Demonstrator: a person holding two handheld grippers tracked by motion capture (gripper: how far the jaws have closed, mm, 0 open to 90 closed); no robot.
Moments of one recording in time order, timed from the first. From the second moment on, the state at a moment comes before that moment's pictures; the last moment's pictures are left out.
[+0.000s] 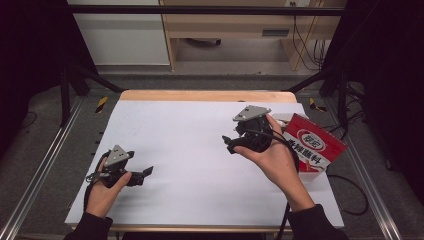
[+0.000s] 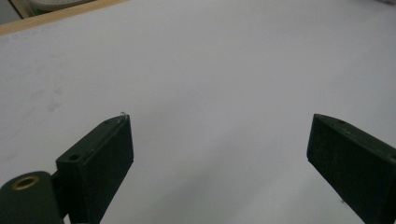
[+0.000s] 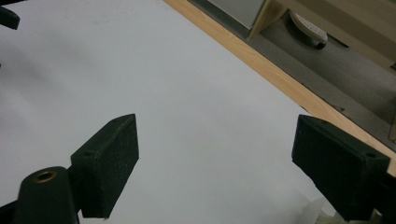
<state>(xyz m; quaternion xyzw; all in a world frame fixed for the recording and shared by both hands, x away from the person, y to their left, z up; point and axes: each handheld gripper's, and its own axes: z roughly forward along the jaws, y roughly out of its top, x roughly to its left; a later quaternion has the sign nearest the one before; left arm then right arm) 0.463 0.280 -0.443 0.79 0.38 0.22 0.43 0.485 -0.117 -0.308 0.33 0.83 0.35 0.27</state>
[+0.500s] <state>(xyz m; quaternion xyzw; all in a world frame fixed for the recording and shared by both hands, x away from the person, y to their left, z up) 0.463 0.280 -0.443 0.79 0.38 0.22 0.43 0.475 -0.115 -0.351 0.35 0.83 0.35 0.25</state>
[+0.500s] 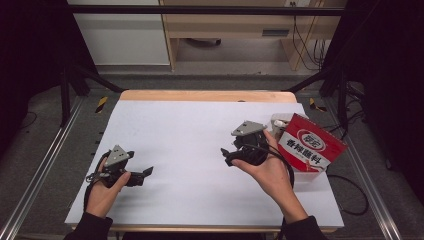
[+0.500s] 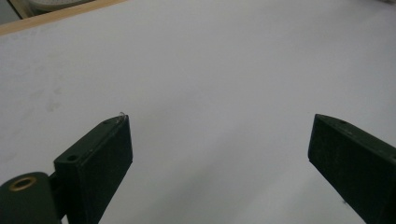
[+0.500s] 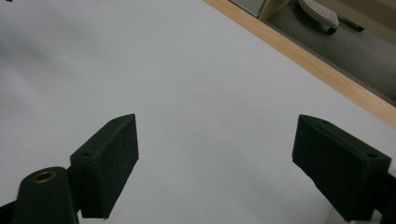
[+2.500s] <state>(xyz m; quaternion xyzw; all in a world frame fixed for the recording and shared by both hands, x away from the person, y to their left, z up) 0.464 0.278 -0.445 0.80 0.37 0.22 0.42 0.499 -0.097 -0.465 0.47 0.78 0.33 0.24</state>
